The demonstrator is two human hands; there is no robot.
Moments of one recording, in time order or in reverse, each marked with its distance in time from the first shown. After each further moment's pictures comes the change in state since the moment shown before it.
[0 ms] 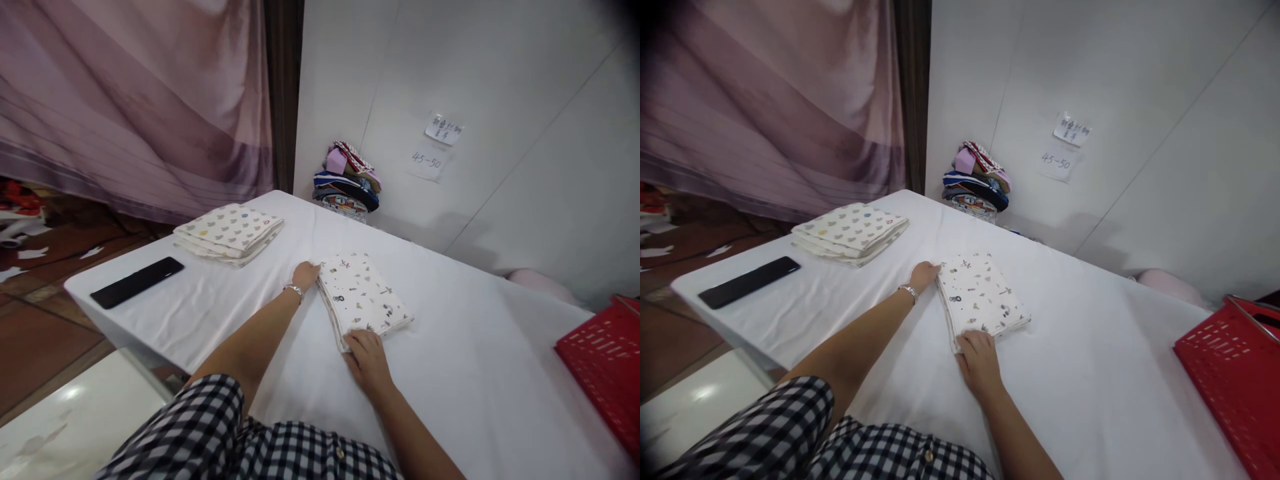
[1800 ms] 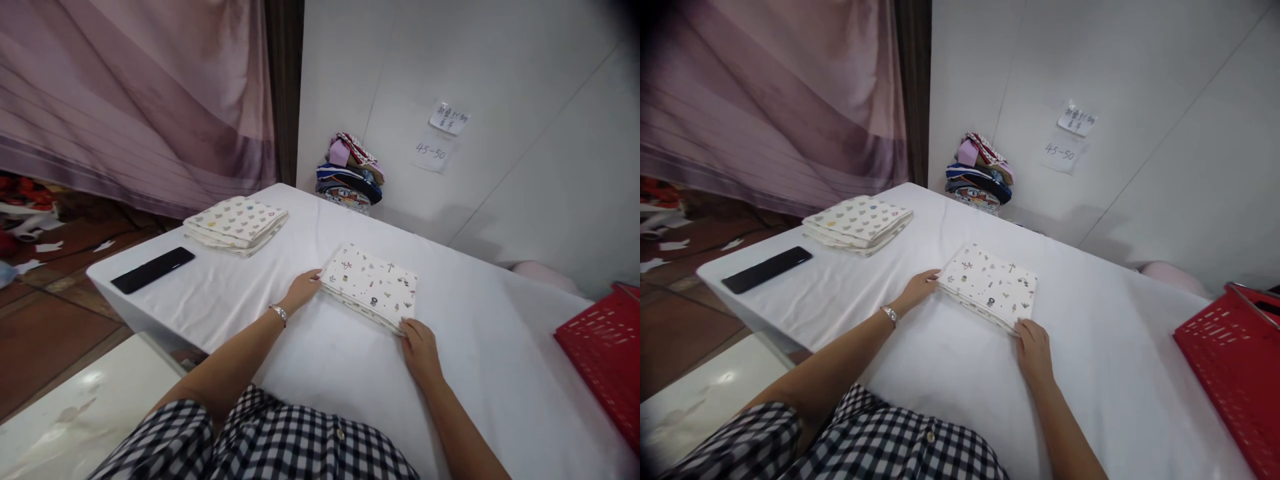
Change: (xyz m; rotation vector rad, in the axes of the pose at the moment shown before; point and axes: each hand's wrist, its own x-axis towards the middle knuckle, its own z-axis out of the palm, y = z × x) left_hand -0.074 -0.039 -0.017 -0.135 -0.154 0.226; right_hand -0.068 0.084 -0.046 -0.300 0.061 0.172
